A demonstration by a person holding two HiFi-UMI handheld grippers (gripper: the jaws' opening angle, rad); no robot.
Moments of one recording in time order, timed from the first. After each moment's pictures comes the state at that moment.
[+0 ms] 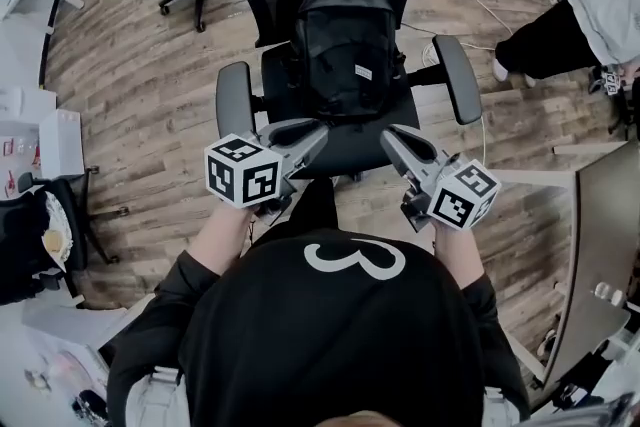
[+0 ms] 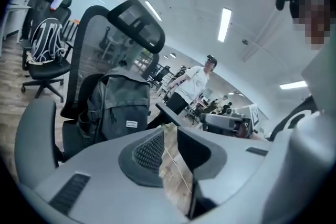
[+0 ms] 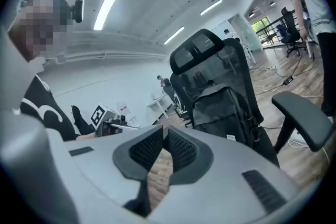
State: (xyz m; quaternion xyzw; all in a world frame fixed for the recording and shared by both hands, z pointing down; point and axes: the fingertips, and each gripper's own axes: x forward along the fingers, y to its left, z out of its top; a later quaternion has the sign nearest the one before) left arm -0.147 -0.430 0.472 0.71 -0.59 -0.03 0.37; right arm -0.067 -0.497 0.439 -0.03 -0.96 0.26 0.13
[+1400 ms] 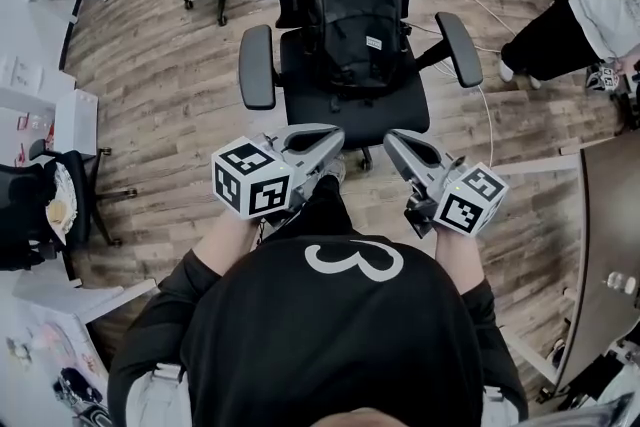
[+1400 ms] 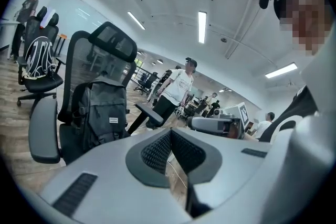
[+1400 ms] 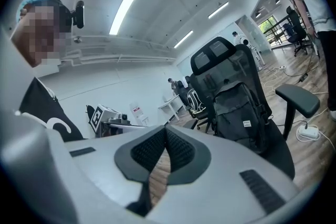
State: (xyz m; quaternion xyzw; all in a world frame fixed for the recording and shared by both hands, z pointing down) left arm -0.032 -0.329 0.413 0.75 -0.59 -0.03 0.30; right arm 0.019 -0.380 0.403 -0.07 -0.96 0.25 0.10
